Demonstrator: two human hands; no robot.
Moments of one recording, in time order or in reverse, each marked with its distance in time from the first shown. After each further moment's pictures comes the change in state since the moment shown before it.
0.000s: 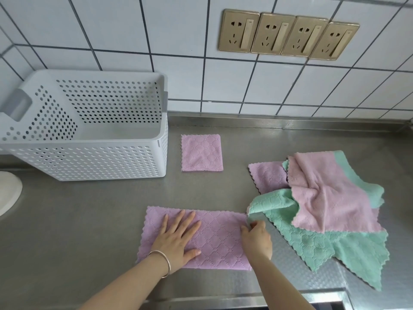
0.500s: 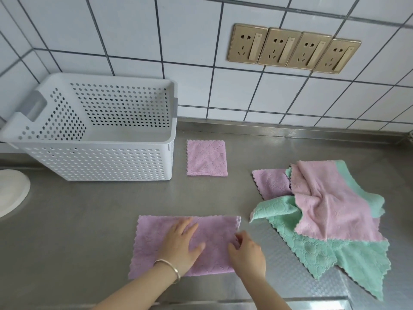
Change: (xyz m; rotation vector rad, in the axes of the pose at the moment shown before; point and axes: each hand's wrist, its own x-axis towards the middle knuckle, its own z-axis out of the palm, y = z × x) left_hand -0.012 0.022 -0.043 -0.468 0.056 -0.260; right_hand -0.049 -0.008 0.003 -0.162 -0.050 -0.301
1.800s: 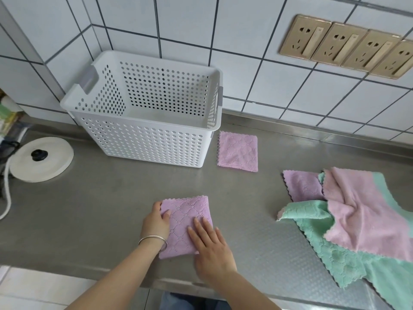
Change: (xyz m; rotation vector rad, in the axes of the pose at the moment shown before) left_hand -0.013 -0.093 -0.031 -0.530 0.289 -0.677; right_hand -0.033 -0.044 0.109 -0.512 -0.075 -0.935
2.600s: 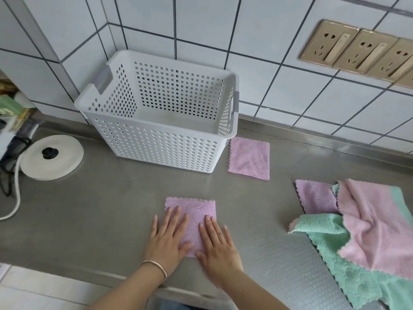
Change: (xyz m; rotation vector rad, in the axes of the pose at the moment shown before) left_hand -0.004 -0.059 0.020 0.784 0.114 0.713; right_hand 0.024 0.011 0.009 -0.061 -0.005 0.080
